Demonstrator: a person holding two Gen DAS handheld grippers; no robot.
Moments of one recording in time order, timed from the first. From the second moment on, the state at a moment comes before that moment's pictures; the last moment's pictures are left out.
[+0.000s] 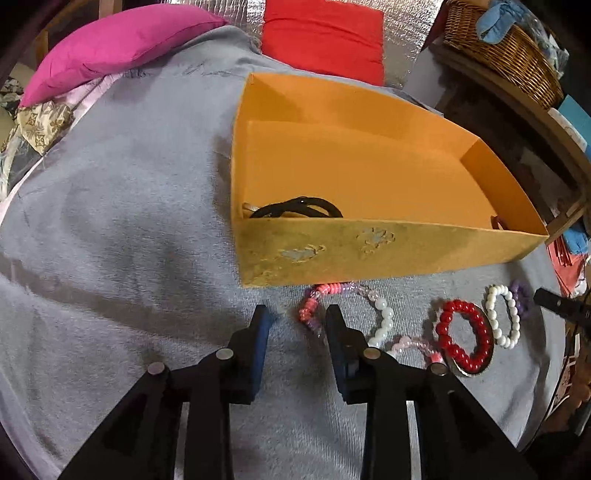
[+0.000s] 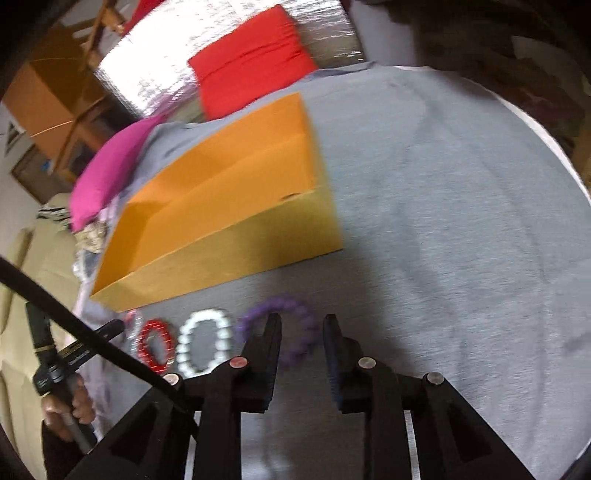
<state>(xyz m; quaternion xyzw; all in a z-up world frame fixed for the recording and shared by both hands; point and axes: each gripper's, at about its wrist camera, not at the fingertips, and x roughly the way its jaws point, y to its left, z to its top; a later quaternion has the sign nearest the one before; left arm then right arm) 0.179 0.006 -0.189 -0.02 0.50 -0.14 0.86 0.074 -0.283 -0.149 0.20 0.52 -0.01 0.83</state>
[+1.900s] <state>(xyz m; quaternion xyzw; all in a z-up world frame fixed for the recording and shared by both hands) 0.236 -0.090 -0.117 -0.05 0.42 -0.25 0.87 0.192 -0.212 -0.132 0.26 0.42 0.09 0.87</state>
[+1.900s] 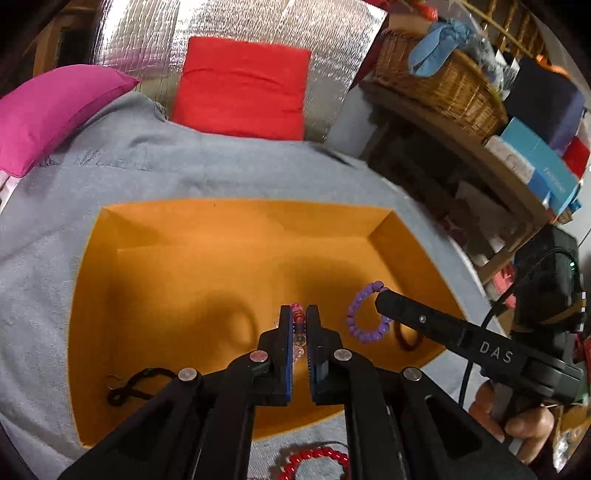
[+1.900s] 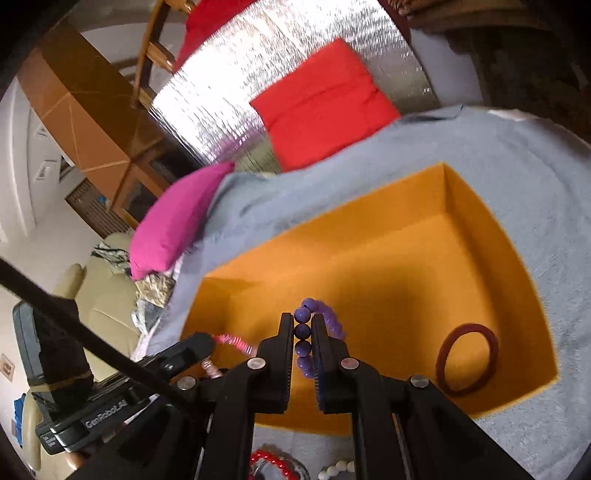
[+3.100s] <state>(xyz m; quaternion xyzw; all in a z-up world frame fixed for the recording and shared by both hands) 0.080 -0.018 -0.119 0.10 0.36 -0.08 0.93 0.038 -0.249 -0.112 0.20 0.46 0.02 0.87</state>
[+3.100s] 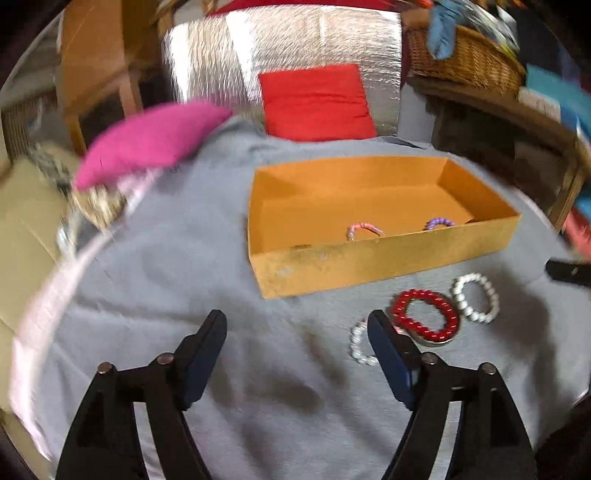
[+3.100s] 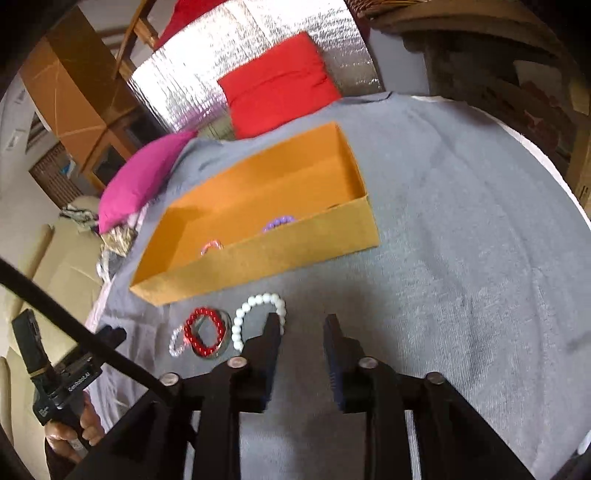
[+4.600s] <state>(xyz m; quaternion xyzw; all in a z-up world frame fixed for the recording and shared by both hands) 0.085 -0.035 -0.135 0.16 0.38 -0.07 0.91 0.061 -0.209 -0.136 0.13 0.50 0.02 0.86</state>
